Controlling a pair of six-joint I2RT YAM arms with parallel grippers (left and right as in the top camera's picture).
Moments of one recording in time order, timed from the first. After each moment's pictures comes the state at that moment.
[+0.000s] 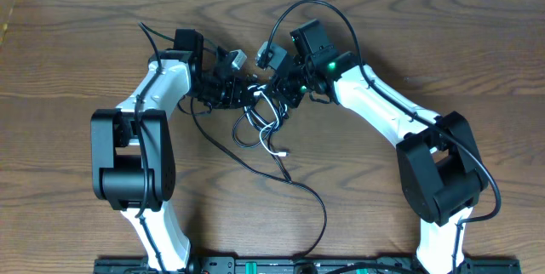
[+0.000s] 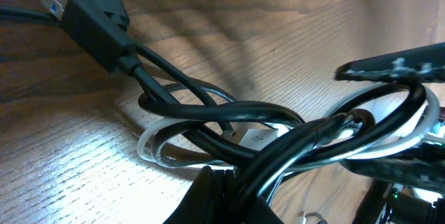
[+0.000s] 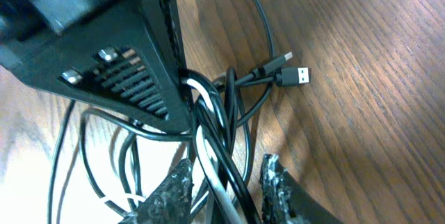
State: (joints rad) left arm -0.05 2.01 1.35 -0.78 0.77 0.16; right arm 0.54 2.04 1.51 -0.44 -0.49 -0.35
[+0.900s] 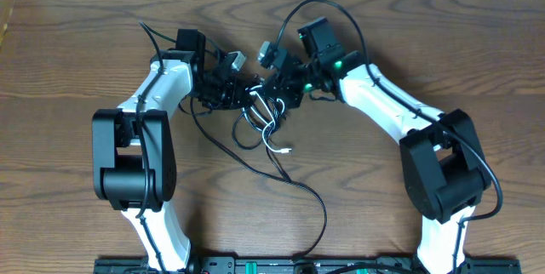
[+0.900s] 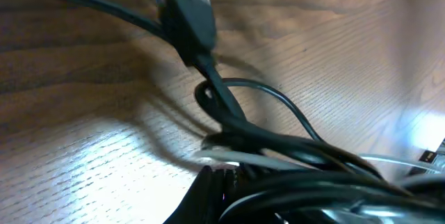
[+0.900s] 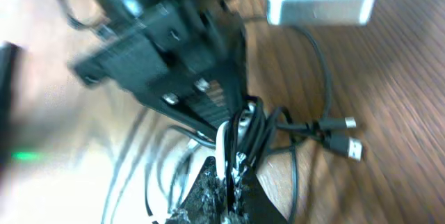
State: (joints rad) left arm -0.06 2.01 1.35 -0.78 0.67 0.10; right arm 0.50 2.04 1.49 -0.37 -0.78 -0.36
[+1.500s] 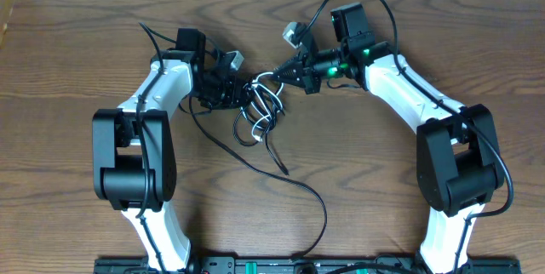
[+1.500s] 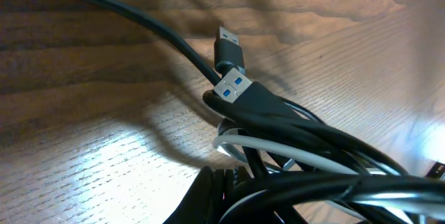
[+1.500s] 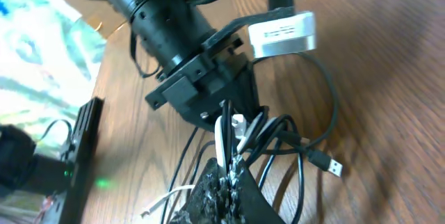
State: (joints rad) left arm -0.06 2.01 1.35 -0.77 0.64 0.07; right arm 0.37 2.04 1.48 -0.28 -1.05 -0.18
